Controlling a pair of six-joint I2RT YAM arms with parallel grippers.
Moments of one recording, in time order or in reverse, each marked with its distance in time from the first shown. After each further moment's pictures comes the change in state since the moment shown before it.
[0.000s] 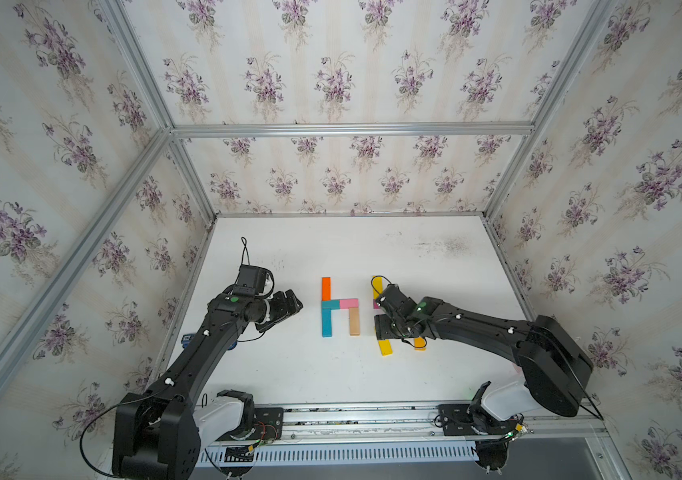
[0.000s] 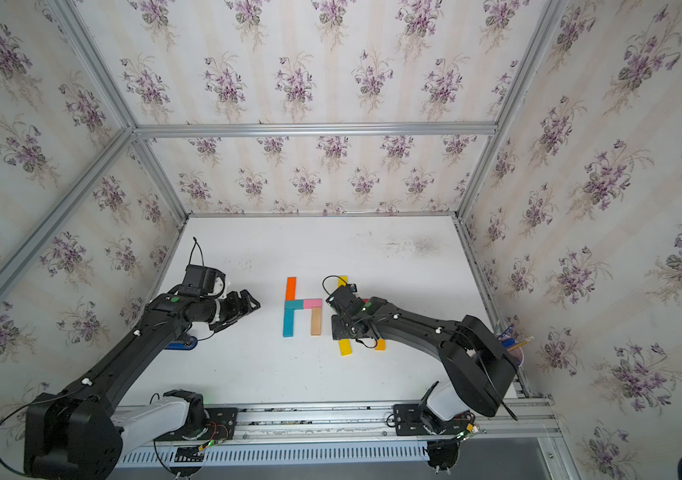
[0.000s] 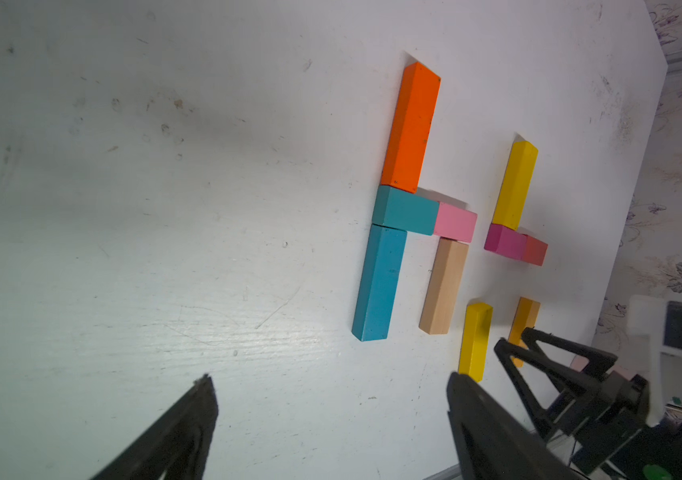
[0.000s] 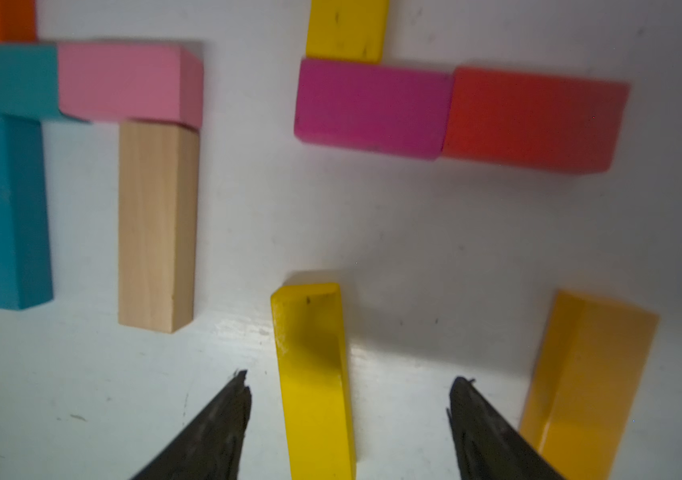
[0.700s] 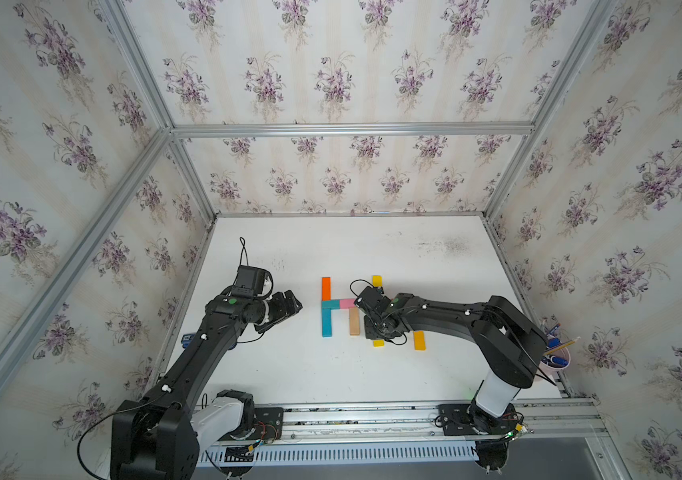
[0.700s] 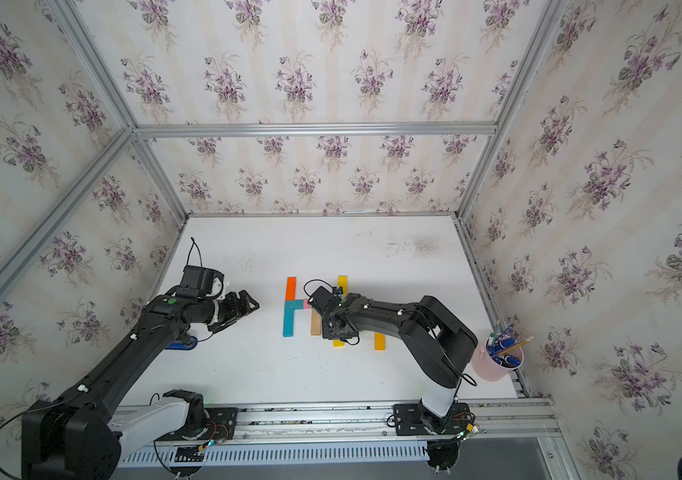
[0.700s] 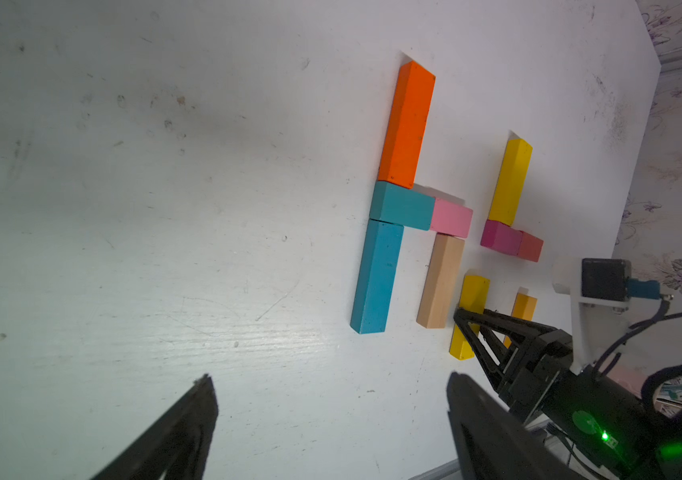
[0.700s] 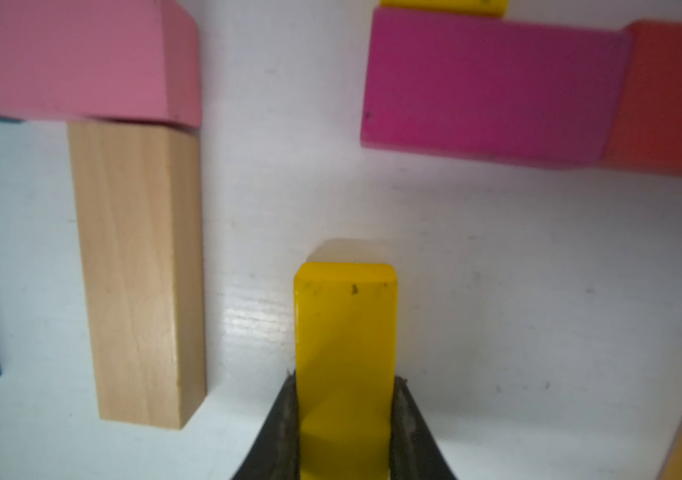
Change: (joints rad) left arm 0.001 -0.027 0.002 -0.022 -0.001 0.002; right arm 0.006 0.238 0.171 -0.003 0.005 0.069
